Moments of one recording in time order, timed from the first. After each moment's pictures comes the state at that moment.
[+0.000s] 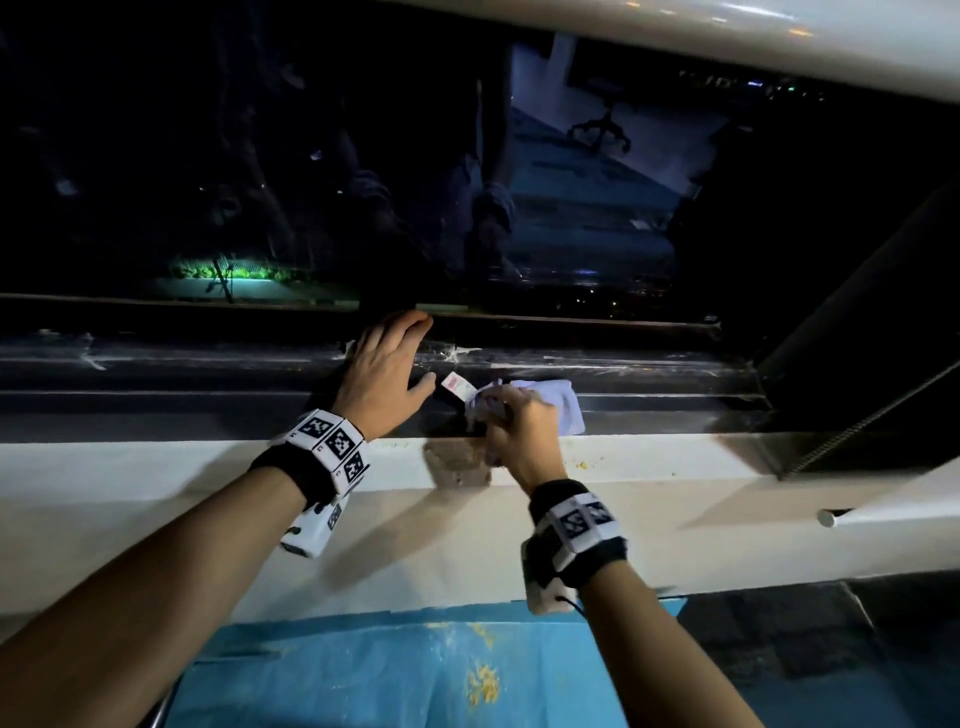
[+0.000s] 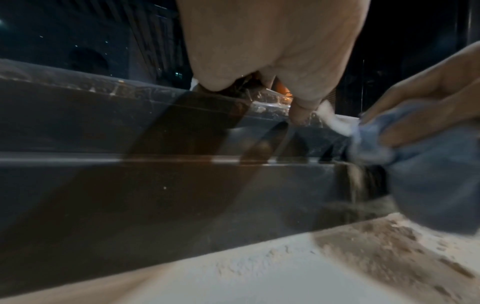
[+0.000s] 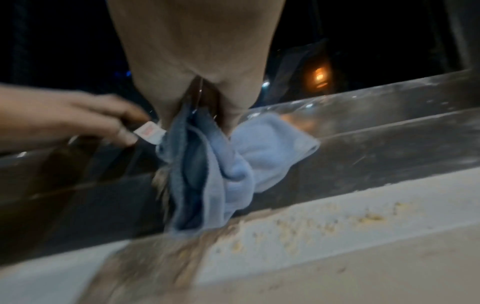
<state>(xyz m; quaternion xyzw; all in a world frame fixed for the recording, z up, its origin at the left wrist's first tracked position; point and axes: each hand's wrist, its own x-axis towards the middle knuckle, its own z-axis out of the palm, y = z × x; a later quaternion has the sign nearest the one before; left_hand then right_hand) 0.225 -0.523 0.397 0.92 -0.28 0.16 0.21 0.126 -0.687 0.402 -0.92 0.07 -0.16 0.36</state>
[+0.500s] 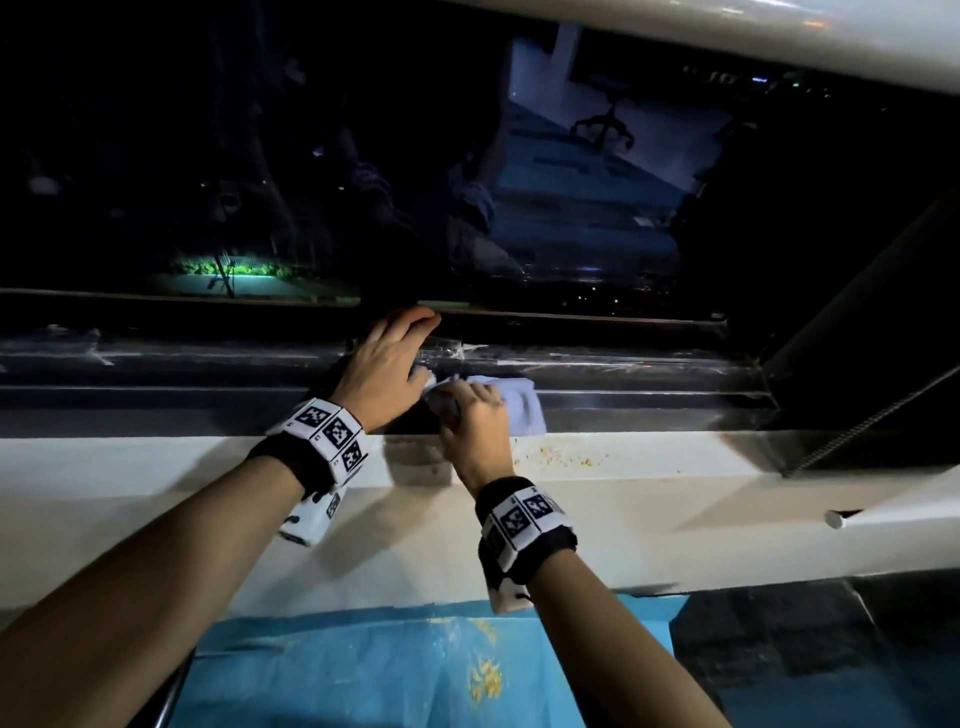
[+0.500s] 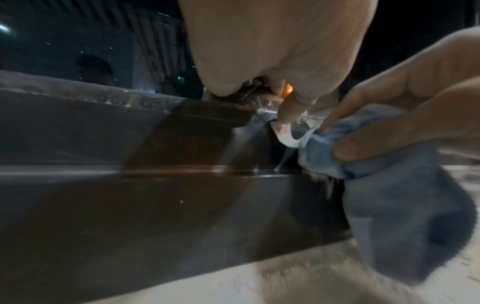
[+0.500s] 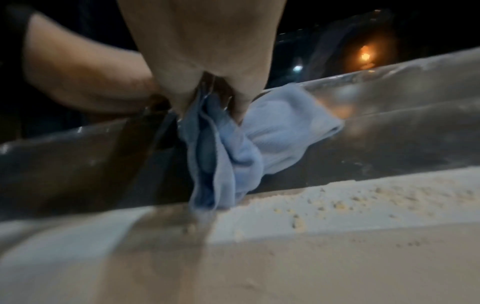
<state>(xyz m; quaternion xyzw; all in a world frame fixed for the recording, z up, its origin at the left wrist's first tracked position) 0.227 -0.515 0.407 0.91 -0.31 0.14 0.24 0.147 -0.635 0.381 -0.94 0.04 -0.15 0.30</state>
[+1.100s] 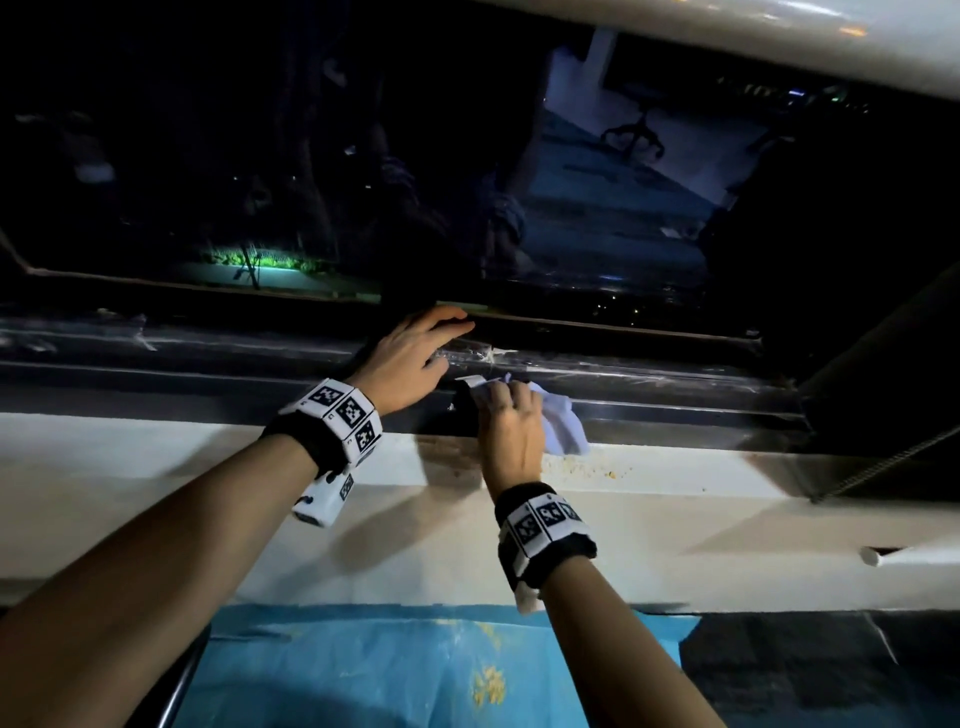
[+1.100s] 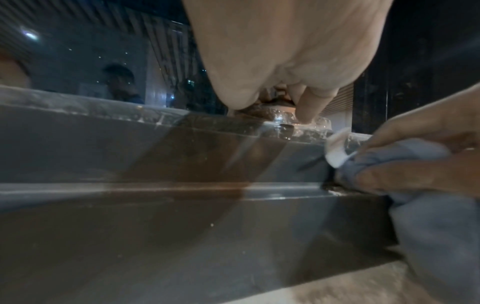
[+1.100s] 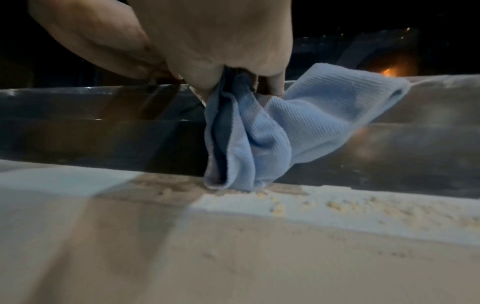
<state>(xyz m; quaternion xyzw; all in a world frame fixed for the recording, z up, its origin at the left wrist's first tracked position) 0.239 -0.501 0.414 0.90 -0.32 0.06 0.30 0.154 -0.640 0.360 -0.94 0.07 -0.24 0.23</state>
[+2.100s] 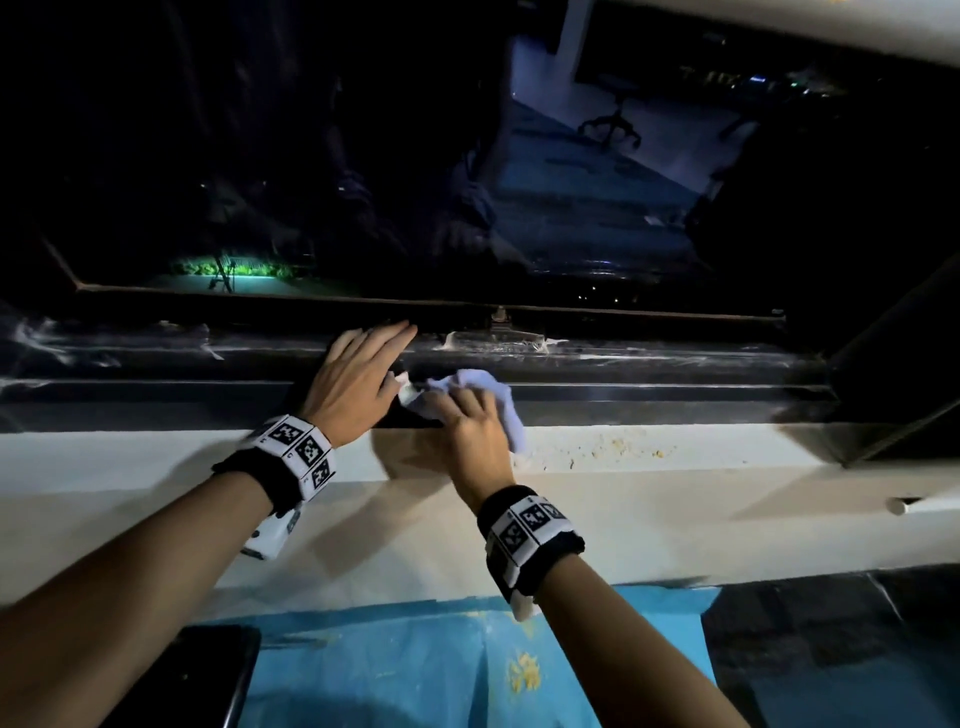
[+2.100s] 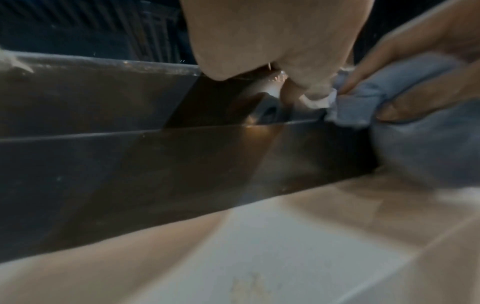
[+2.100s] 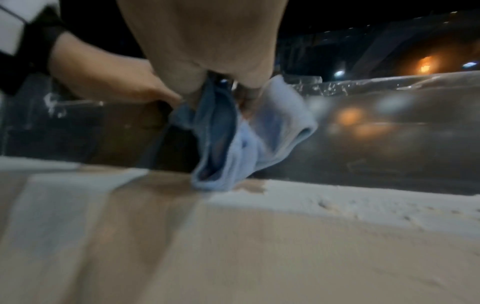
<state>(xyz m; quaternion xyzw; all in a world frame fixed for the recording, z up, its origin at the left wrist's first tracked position) 0.241 -0.380 0.381 0.91 -0.34 0.16 0.16 0.154 -0.532 0.355 -0.96 -0.05 -0.20 0.17</state>
